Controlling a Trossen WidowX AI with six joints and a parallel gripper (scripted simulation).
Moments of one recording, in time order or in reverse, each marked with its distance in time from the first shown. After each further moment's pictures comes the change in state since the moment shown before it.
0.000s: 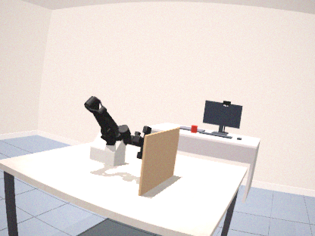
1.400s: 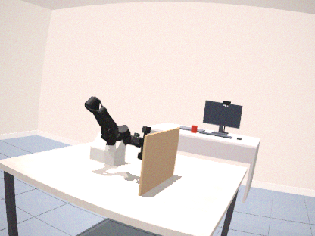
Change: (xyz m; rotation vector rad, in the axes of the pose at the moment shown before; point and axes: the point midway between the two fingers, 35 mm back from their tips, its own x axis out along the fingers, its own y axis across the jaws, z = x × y) arm 0.000 0.000 0.000 0.120 0.003 0.009
